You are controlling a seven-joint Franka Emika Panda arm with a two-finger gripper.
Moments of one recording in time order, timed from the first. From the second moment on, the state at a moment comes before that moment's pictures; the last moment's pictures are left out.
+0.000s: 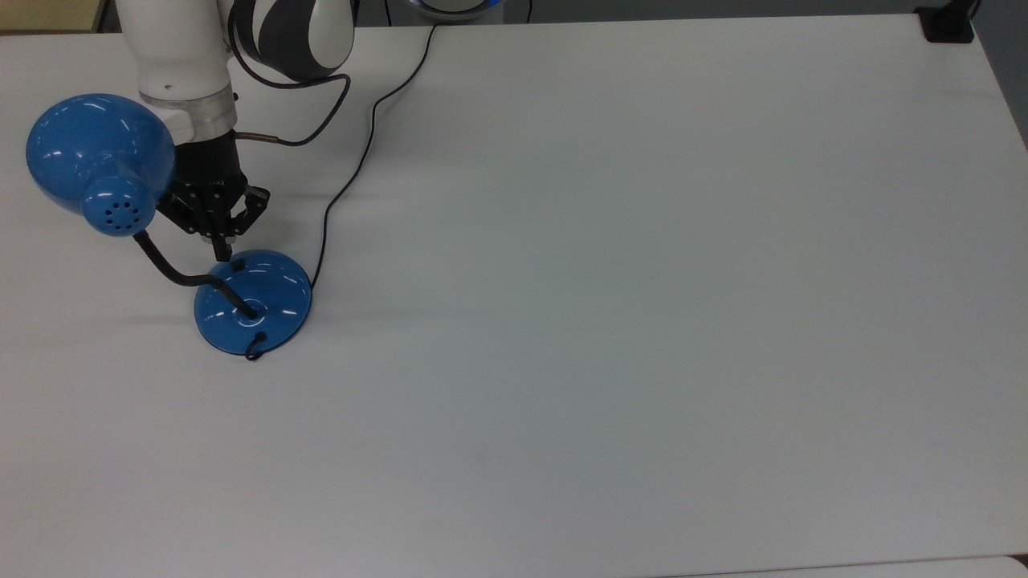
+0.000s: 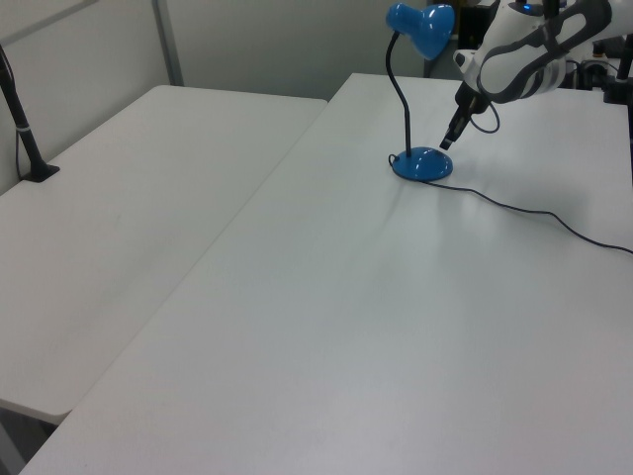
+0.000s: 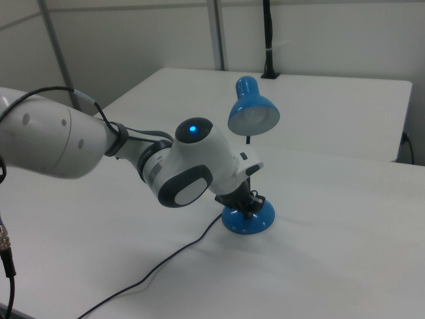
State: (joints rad) arm -0.31 0.31 -0.04 -2.04 0.22 2.76 -0.61
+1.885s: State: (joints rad) arm -0.31 0.34 0.00 -1.99 0.25 2.74 -0.59
